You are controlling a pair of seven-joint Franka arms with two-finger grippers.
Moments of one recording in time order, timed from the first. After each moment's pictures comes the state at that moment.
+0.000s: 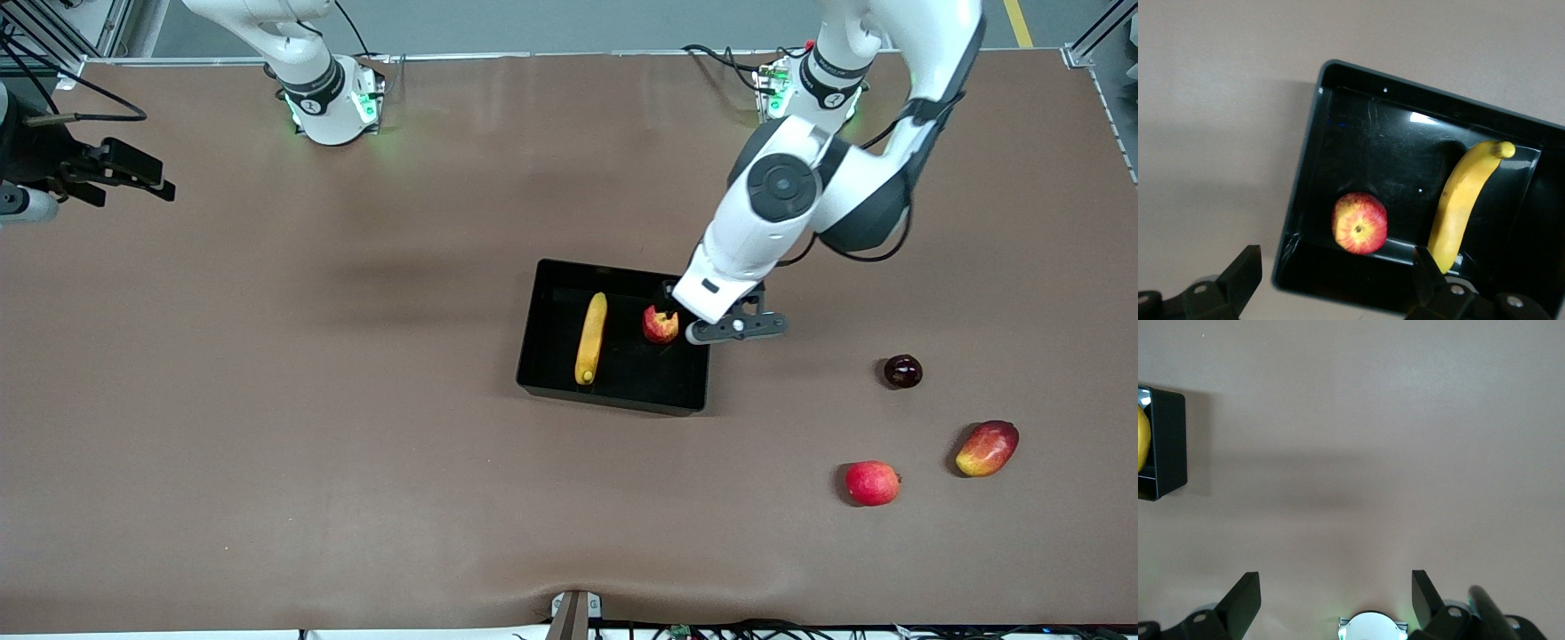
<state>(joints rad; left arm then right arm) -0.19 0.35 -0.40 -1.81 0.11 2.17 -0.74 -0.04 -0.10 0.00 -1.68 0.10 1.44 -0.05</state>
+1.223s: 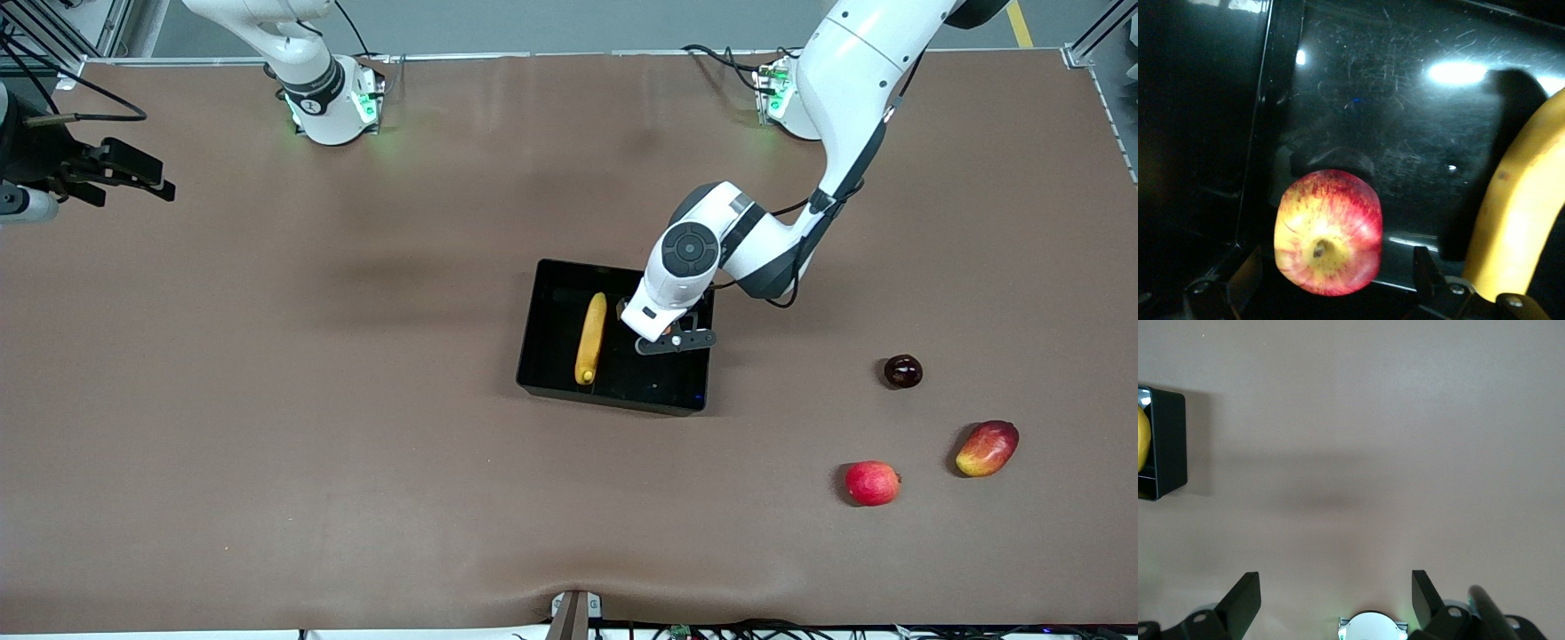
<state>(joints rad) -0.27 0.59 -0.40 -1.83 0.22 2.27 -0.86 -0.04 -0.10 0.00 -1.68 0.10 1.44 -0.05</state>
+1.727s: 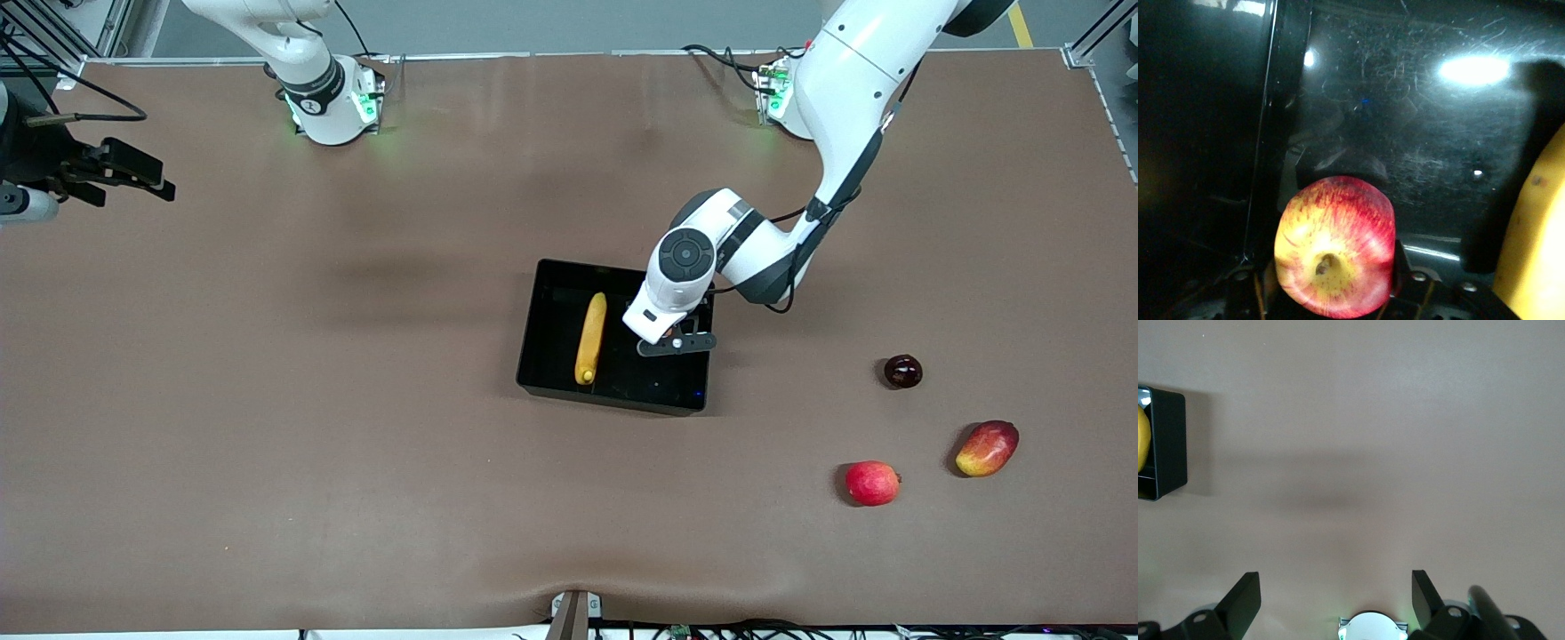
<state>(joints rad) -0.26 0.61 -0.40 -1.83 0.25 2.27 -0.86 -0.04 -0.10 0.00 -1.68 0.10 1.44 -0.05</state>
